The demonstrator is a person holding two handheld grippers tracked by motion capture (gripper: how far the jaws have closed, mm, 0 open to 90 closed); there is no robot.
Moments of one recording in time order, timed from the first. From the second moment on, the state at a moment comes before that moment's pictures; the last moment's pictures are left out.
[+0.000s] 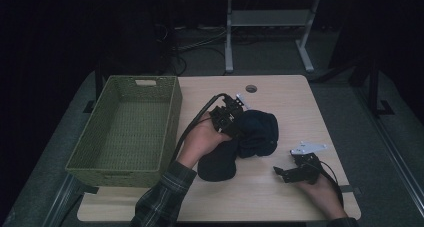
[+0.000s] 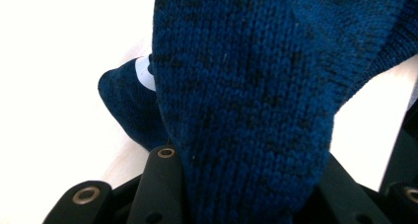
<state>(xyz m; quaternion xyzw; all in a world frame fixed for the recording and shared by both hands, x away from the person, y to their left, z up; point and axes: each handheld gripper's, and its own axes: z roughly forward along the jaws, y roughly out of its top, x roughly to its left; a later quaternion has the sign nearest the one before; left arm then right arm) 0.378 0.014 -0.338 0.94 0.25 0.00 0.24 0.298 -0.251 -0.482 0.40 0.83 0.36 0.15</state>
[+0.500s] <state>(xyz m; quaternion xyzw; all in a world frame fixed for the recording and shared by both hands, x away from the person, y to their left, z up) 0.392 0.002 -0.395 0.93 0.28 -0.04 0.23 0.298 -0.251 -0.482 0.40 0.83 0.36 0.15</state>
